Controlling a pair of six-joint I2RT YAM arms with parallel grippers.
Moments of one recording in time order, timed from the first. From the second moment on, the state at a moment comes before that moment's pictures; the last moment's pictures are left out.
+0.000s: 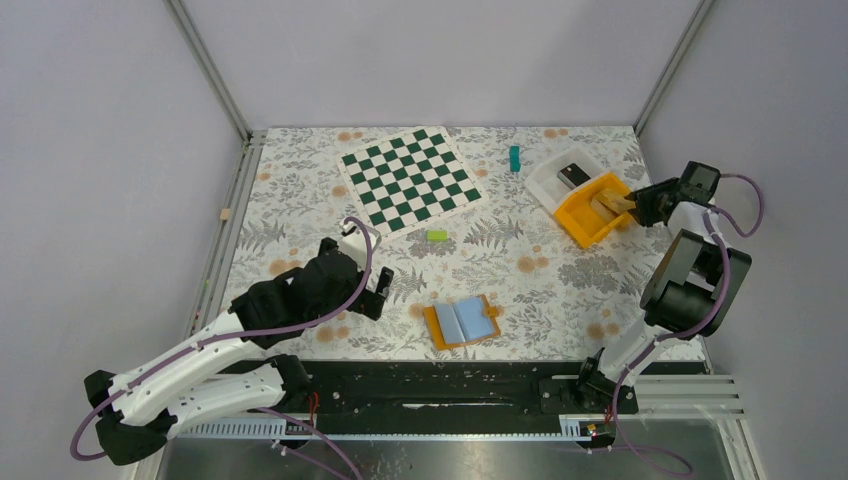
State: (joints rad) left arm -0.97 0.79 0.87 -0.77 -0.37 -0.29; right arm -0.51 1.75 1.17 -0.24 -0.25 0.85
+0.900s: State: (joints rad) left arm -0.97 0.79 0.87 -0.77 -0.41 -0.28; right arm -0.30 1.49 1.23 -0.44 -0.19 0.65
